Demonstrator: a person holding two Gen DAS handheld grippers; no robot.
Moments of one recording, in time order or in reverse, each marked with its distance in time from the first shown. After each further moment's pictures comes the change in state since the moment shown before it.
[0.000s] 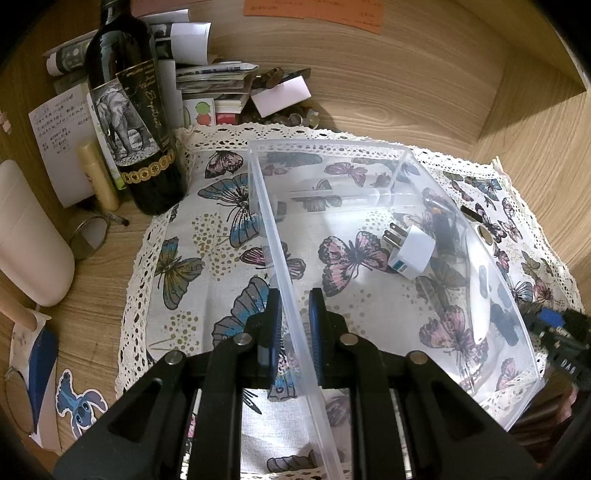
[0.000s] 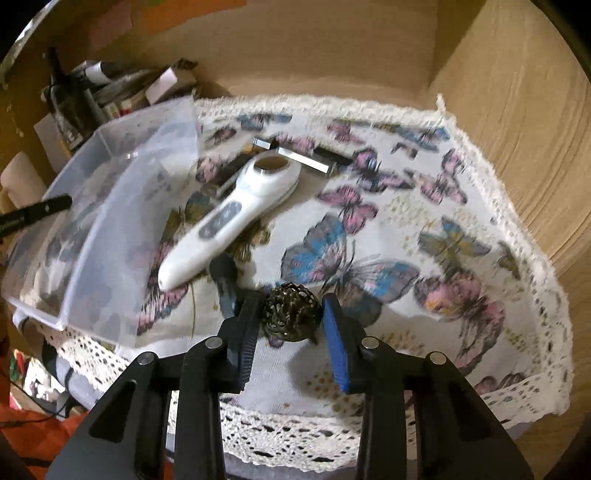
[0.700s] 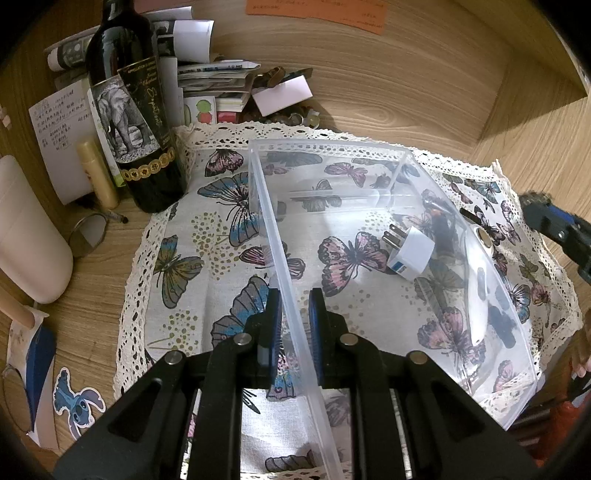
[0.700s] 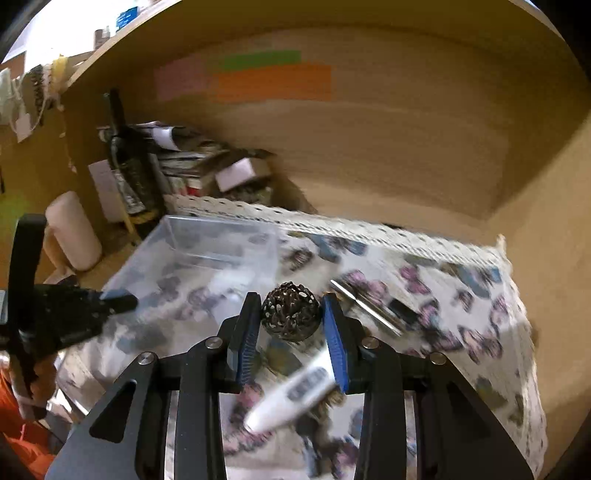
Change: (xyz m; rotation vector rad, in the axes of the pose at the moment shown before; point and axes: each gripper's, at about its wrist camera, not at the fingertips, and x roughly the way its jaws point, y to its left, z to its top) left arm 0.000 -0.001 -0.001 -0.004 0.000 -0.004; right arm -0.017 0.066 0.092 -0.173 -0.241 0.155
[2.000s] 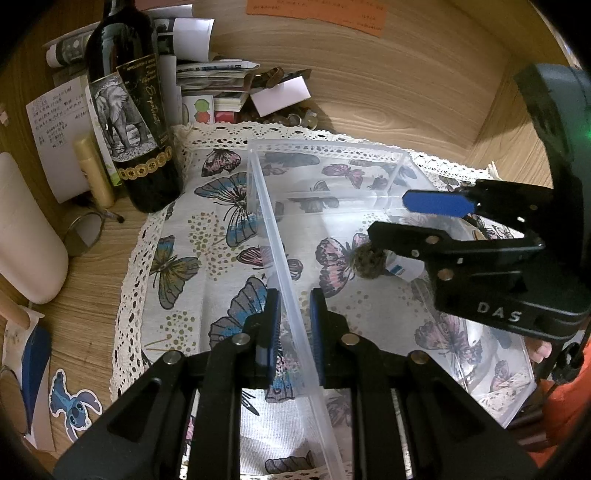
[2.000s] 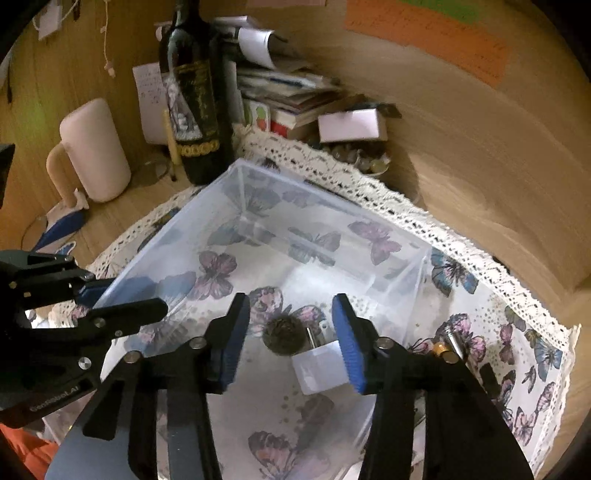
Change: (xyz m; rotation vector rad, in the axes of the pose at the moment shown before) left arm 0.000 0.003 0.000 -0.005 -0.002 -0.025; right arm 0.094 0.080 0.021 -0.276 0.214 0.138
